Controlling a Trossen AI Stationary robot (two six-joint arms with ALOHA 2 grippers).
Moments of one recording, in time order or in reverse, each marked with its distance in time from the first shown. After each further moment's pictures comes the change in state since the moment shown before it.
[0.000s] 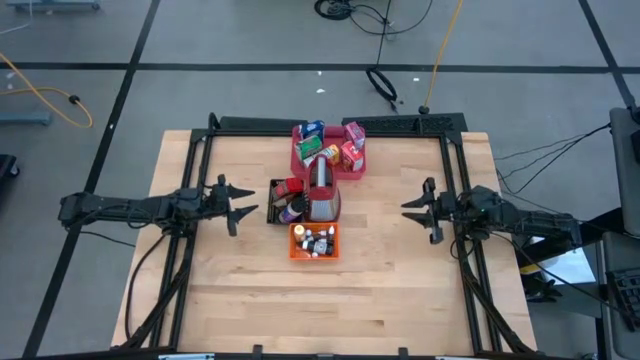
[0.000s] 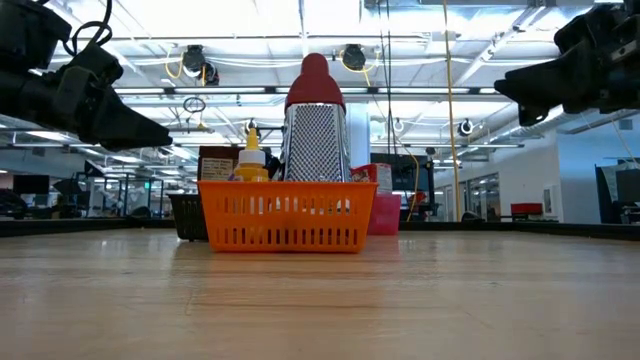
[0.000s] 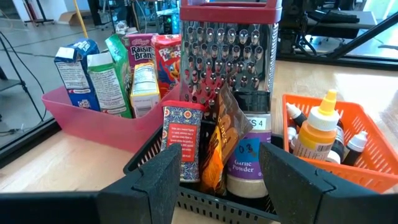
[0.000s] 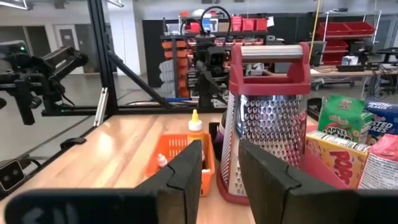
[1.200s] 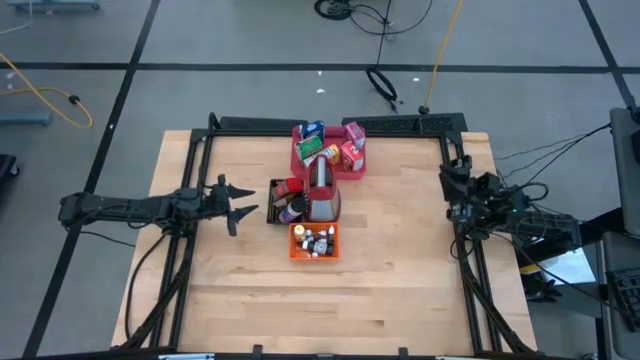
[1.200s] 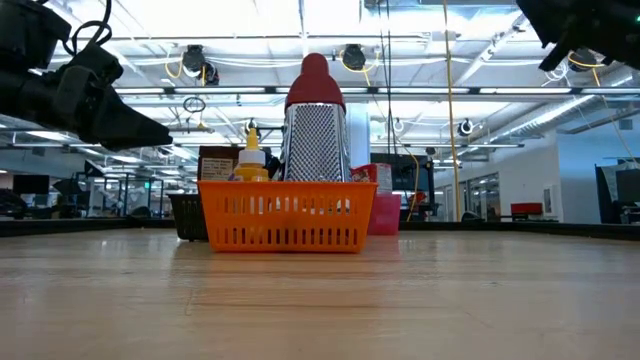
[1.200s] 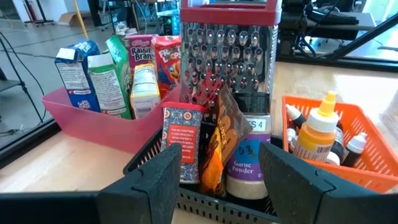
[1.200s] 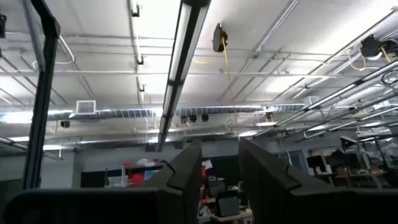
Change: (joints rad) left arm 0.000 -0.001 0.000 0.004 0.001 0.000; right arm -0.012 -0.006 0.000 0.659 0.311 -0.001
